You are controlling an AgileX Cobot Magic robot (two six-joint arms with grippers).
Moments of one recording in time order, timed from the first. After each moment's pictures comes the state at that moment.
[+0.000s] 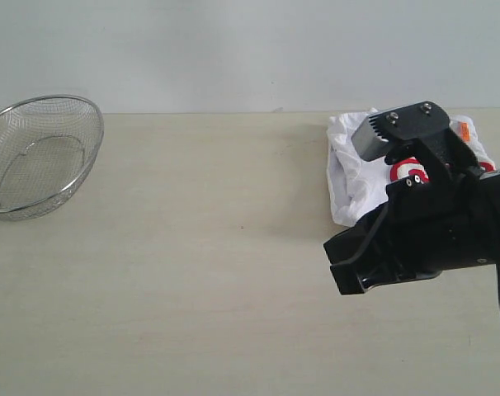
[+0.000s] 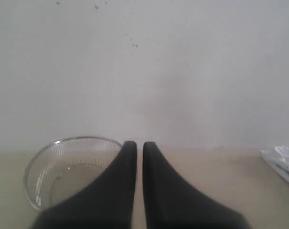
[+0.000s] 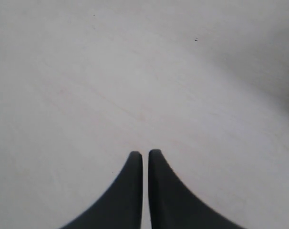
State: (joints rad) left arm -0.10 0.00 0.00 -0.30 -0.02 0.28; right arm 0.32 1.23 -0.62 0.93 0.46 -0.93
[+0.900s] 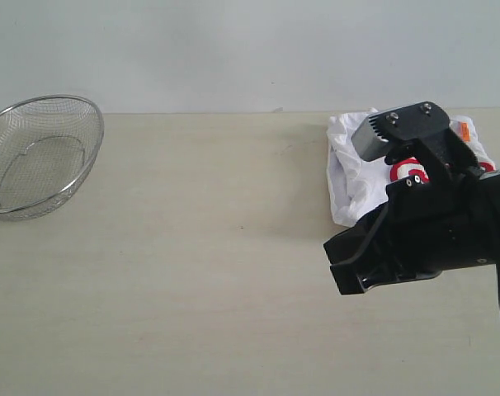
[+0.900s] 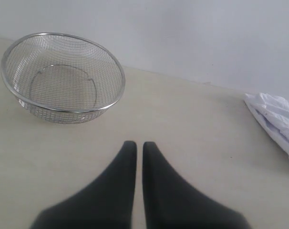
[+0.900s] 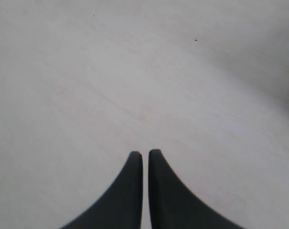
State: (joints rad) left arm -0.10 0.03 0.00 -0.12 0.26 -0.15; right arm 0.32 1.23 -0.62 0.93 0.46 -0.93
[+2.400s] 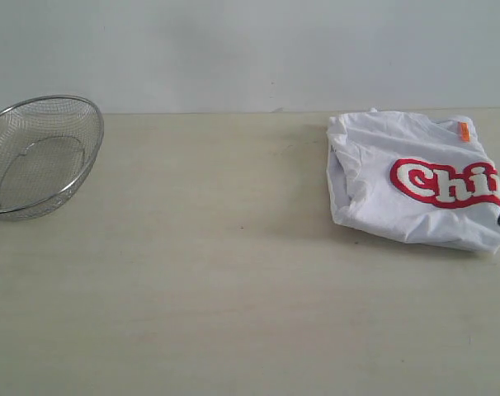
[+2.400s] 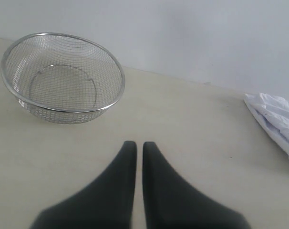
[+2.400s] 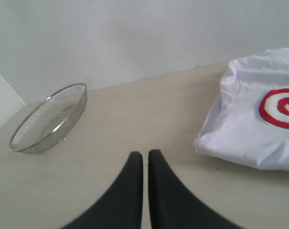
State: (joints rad) left arm -0.10 0.03 0.00 -0.12 0.26 -0.15; right arm 0.32 0.38 -0.17 0.27 0.05 0.15
